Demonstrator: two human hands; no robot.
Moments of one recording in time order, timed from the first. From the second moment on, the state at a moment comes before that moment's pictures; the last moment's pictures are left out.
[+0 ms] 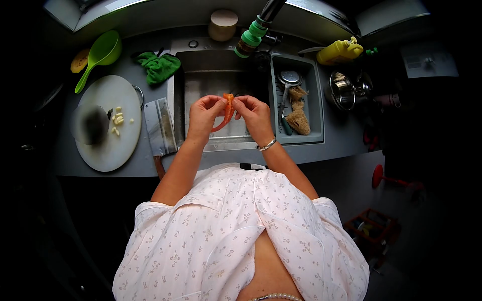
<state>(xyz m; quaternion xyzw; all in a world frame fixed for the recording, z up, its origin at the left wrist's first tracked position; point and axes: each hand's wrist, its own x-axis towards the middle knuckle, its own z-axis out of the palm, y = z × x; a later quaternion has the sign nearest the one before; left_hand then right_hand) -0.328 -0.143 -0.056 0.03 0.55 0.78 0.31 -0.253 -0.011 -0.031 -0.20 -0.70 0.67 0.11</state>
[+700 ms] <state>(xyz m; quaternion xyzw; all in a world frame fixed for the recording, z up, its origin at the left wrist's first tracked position) -0.328 -0.149 -0.052 0.00 0.42 0.80 0.43 -0.260 -0.009 -0.044 -0.22 -0.61 0.76 0.09</state>
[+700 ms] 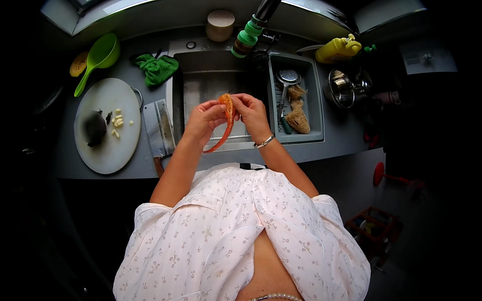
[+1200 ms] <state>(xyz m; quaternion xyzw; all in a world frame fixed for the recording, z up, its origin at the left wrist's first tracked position) -0.327 -0.140 -0.066 -0.12 0.41 0.83 0.36 -0.243 -0.027 -0.003 -0.12 -0.87 0.43 0.19</state>
